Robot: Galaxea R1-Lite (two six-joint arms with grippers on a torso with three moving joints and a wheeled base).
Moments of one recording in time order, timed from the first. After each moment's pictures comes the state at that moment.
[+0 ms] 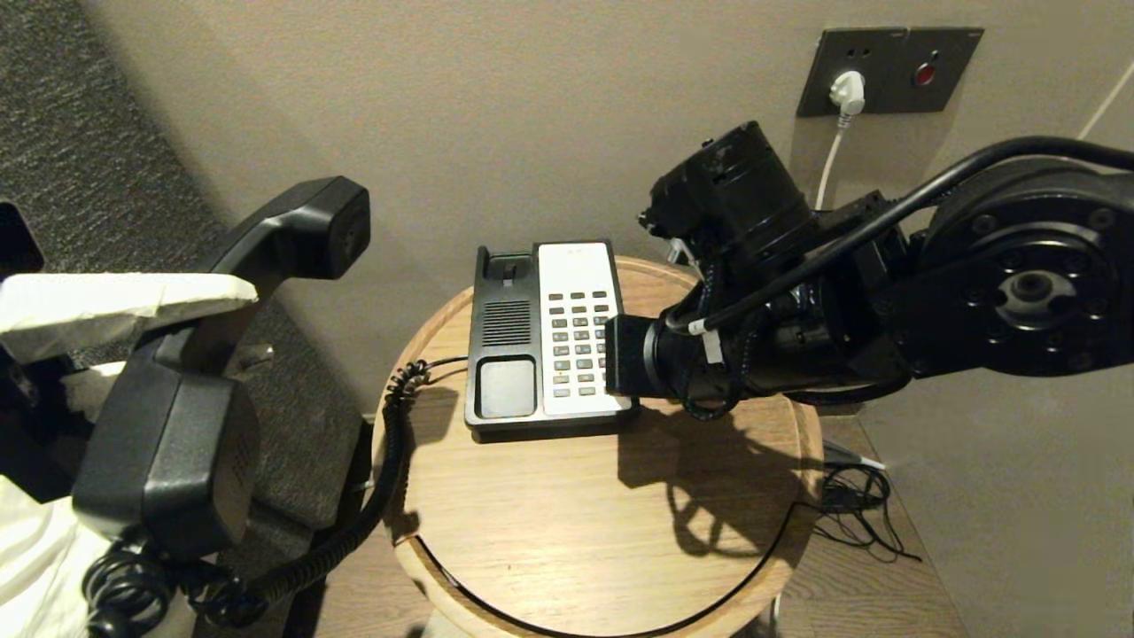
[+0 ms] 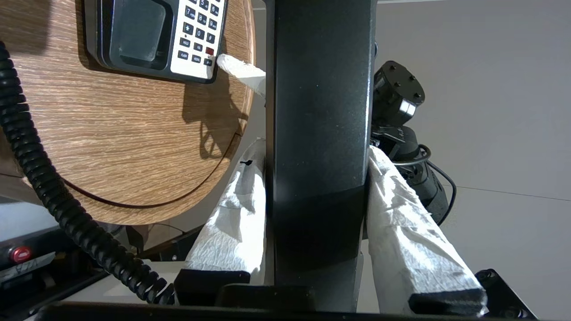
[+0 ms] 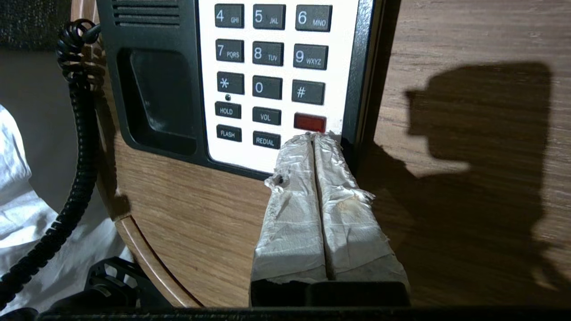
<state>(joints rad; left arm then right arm) -0.12 1.01 -0.87 -0.02 -0.80 -1.09 0.86 1.86 -1.58 0.43 -0.21 0.60</state>
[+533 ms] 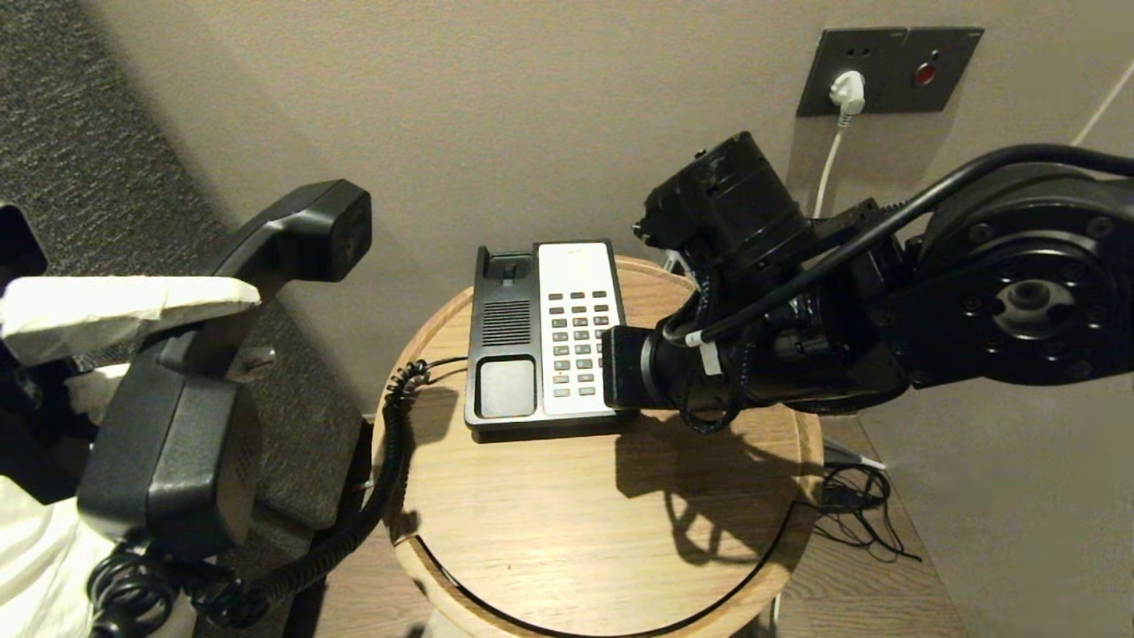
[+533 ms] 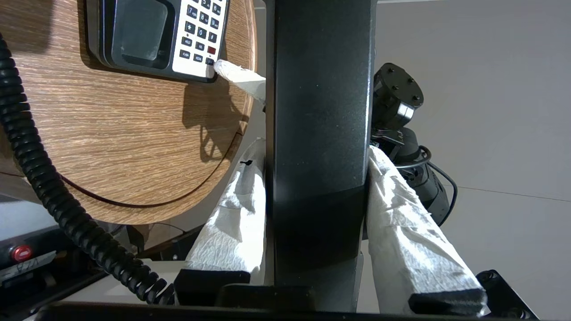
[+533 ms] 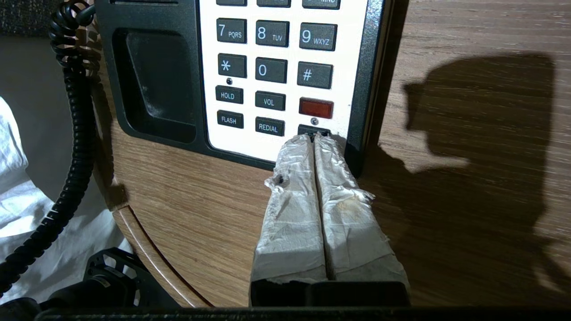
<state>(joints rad) -0.12 1.01 -0.87 -0.02 -0.81 -1.08 0.87 1.86 -1.57 0.44 -0.20 0.60</state>
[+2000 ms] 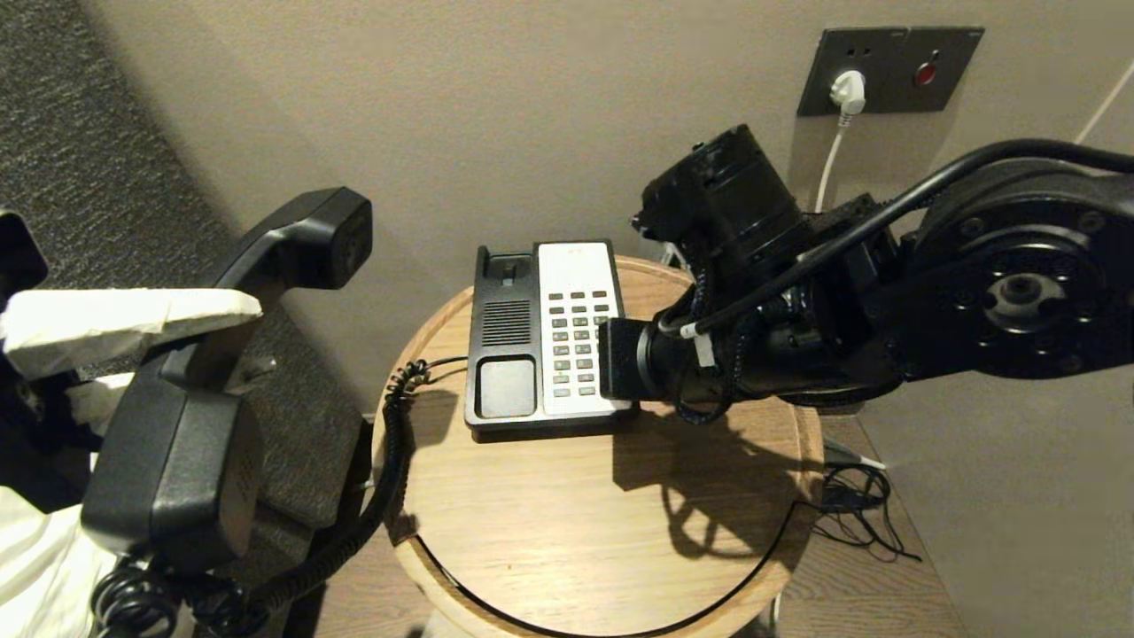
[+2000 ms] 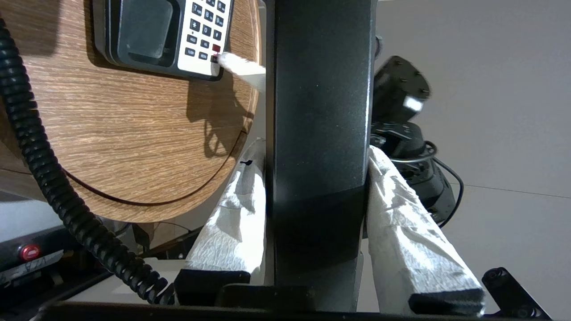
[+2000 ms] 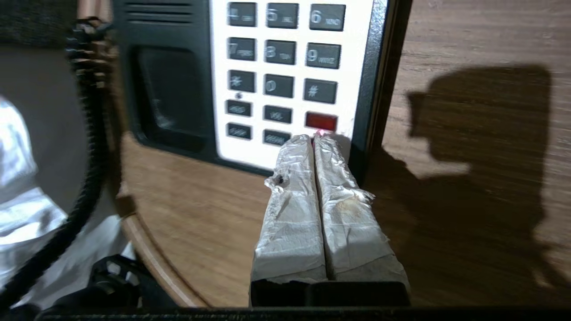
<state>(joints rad) -0.12 1.01 -0.85 -0.02 -0.80 -1.07 0.87 1.87 -1.59 0.44 -0.21 0.60</state>
